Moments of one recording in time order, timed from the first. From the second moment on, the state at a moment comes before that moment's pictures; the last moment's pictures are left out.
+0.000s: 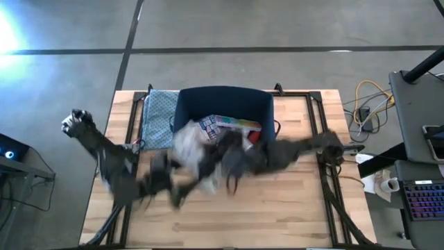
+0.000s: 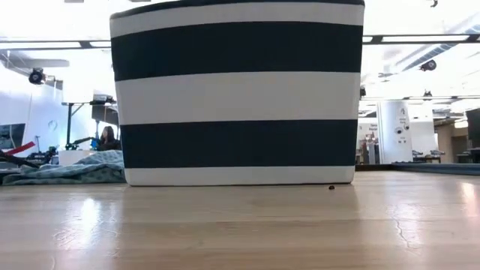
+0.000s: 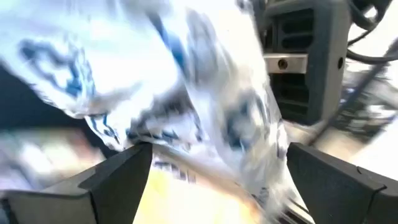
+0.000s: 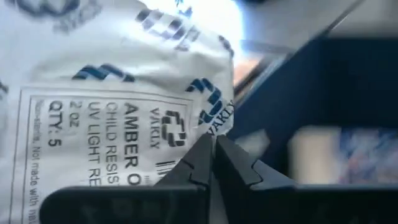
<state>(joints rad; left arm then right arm) -0.76 1.35 1.24 -0.02 -1.13 -0.68 0.37 2.07 2.32 -0.77 0.74 0.87</state>
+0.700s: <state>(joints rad) -0.26 1.21 1.37 -0.74 -0.80 -0.72 0.39 1.73 2.28 -1.52 0.86 1.12</state>
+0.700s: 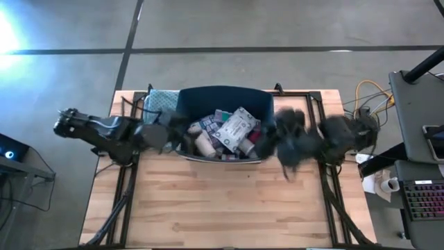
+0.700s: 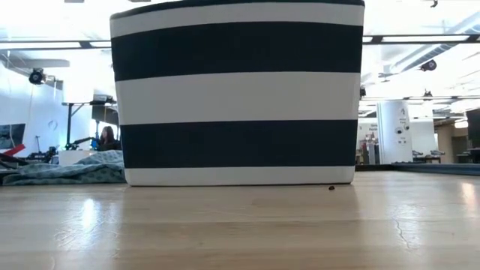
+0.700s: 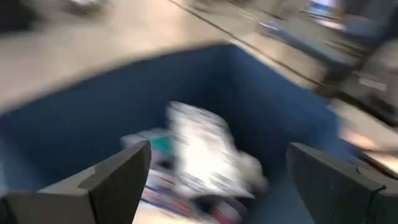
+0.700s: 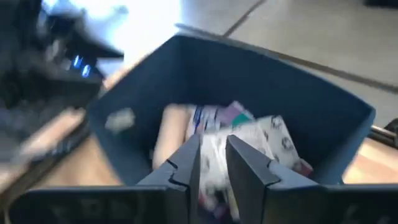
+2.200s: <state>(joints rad) -0.62 0.15 0.21 0.37 -0.21 -0.22 0.56 1.11 0.94 0.15 0.32 0.44</state>
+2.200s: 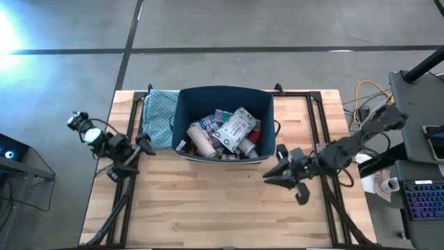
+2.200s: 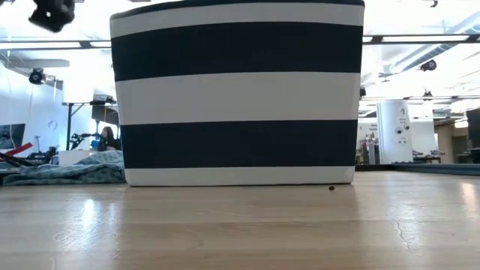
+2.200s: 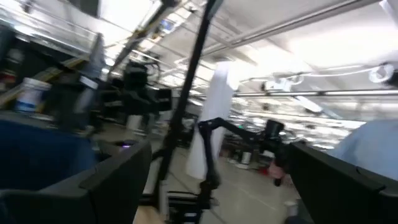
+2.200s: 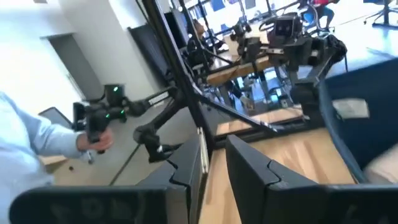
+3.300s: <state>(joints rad) -0.50 0.02 0.05 0.01 -0.73 -0.40 0.52 0.39 0.12 0.51 0.52 0.40</state>
